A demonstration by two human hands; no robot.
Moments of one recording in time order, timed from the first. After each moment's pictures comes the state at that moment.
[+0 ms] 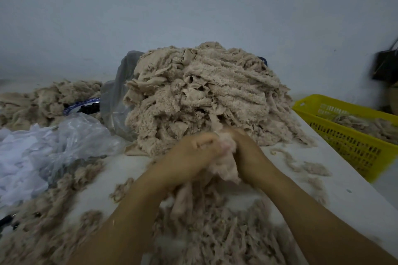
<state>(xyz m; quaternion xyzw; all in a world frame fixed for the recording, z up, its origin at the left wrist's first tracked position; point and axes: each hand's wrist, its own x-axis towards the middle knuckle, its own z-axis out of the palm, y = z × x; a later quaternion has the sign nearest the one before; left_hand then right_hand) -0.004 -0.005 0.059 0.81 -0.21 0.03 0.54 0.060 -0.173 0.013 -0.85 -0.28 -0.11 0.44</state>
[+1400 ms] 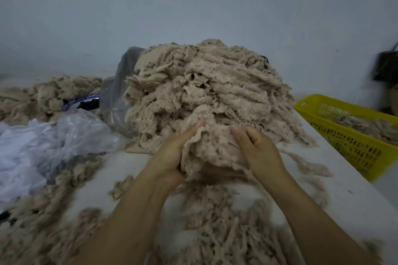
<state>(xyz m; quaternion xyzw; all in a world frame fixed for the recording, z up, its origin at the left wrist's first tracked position) 0.005 0.004 0.049 0.53 -0.01 -0.08 0.85 0.029 -0.177 0.033 -0.79 -0.19 -0.13 0.57</state>
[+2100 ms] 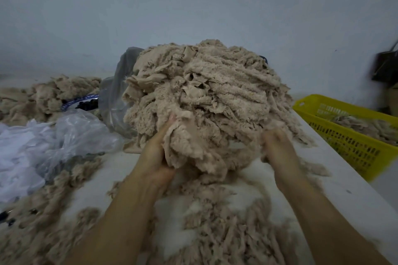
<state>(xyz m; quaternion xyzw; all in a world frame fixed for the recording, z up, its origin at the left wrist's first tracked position) 0.014 0.021 0.041 0.37 0.02 -0.05 0.93 0.055 -0.211 0.018 -0.74 0.03 -0.08 0.67</state>
